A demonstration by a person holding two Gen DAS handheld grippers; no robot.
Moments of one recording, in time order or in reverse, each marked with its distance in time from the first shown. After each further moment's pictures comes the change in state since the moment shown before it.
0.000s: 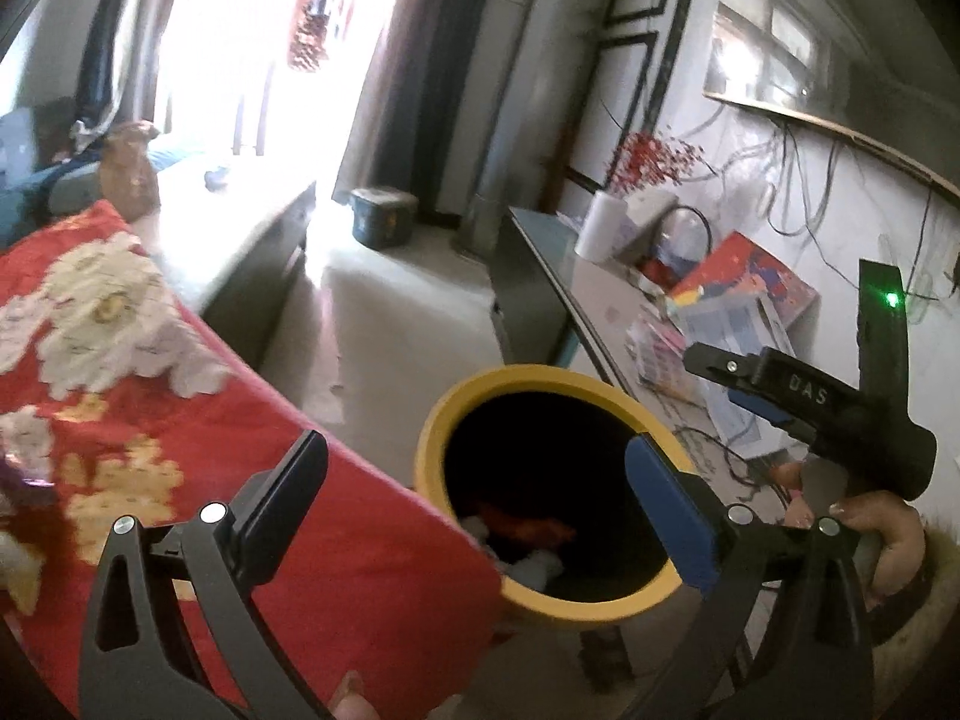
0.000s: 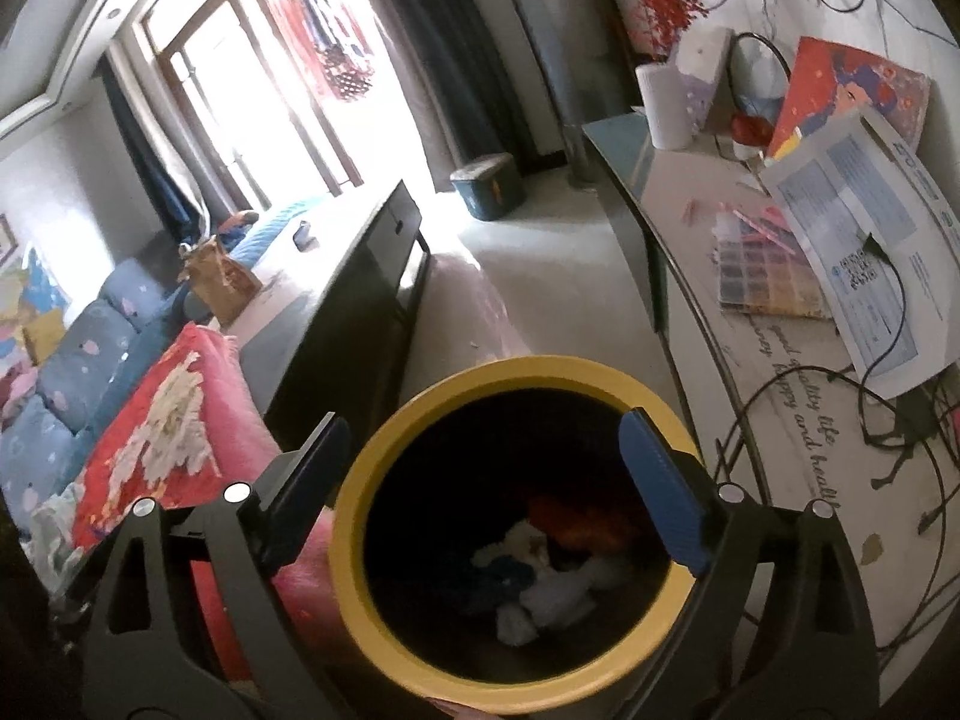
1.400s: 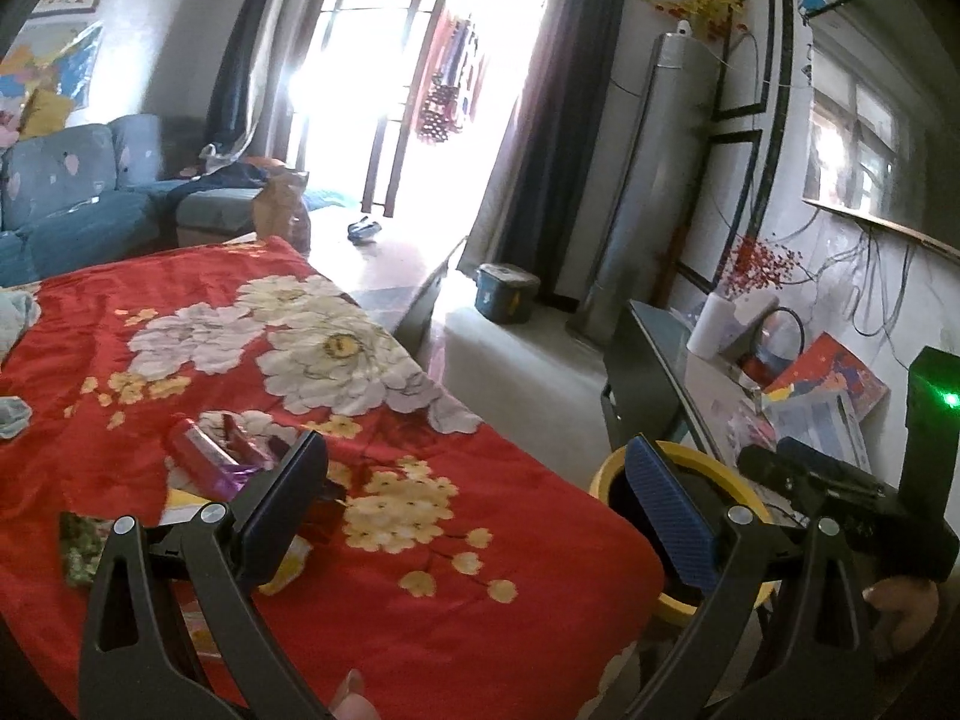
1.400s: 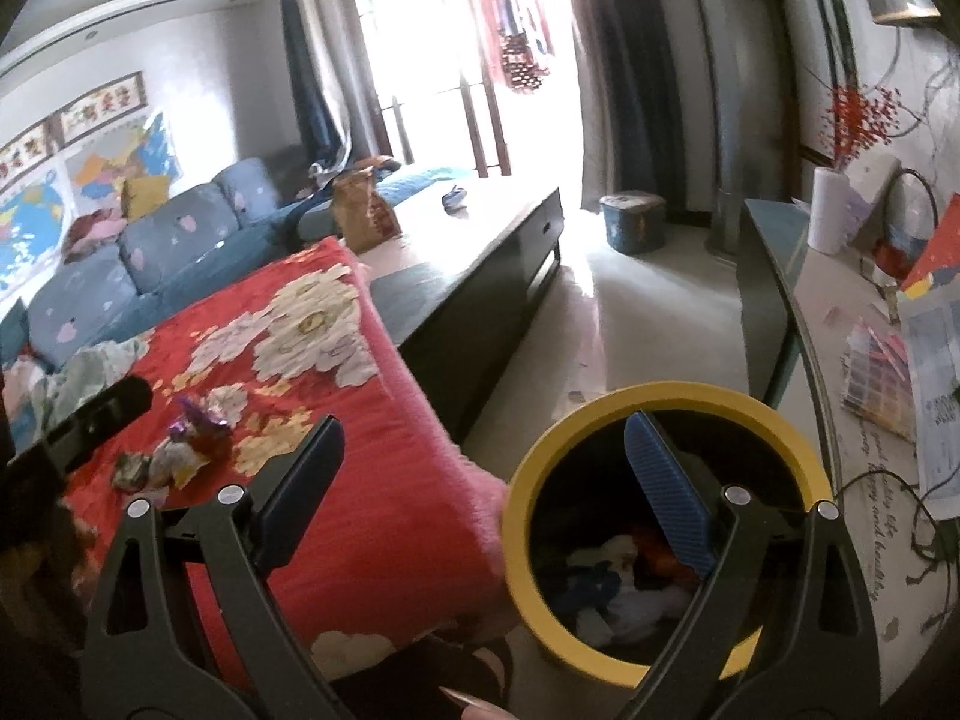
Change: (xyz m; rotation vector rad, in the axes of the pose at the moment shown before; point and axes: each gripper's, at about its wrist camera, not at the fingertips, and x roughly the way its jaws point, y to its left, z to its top) left arm -0.115 0.085 -0.009 -0.131 -0.194 0.247; right arm -0.031 0.123 -0.044 -0.367 -0.018 0.206
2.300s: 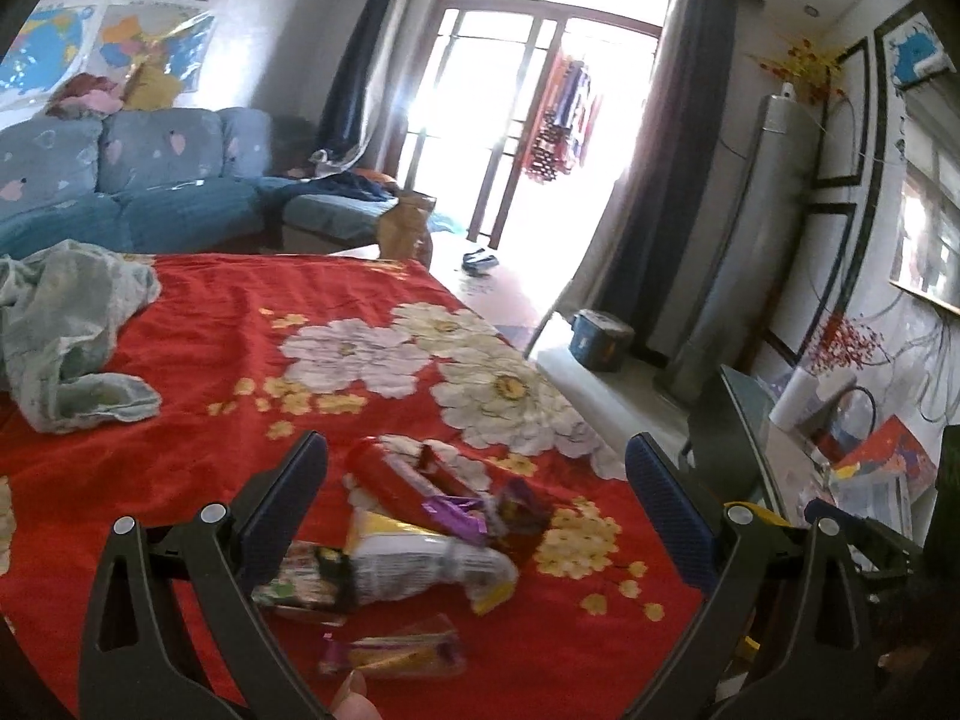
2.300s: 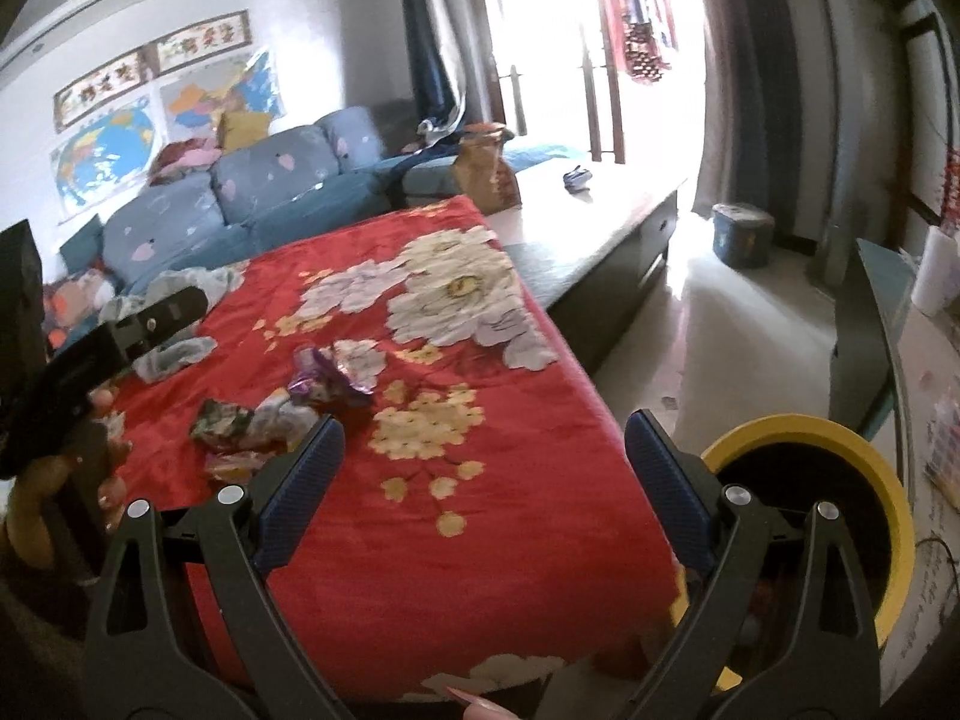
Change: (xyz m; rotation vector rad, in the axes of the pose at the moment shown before) left arm -0.048 0.096 0.013 -0.152 -0.085 0.206; right arm 0.017 0.099 0.001 -0.179 0.074 0.200
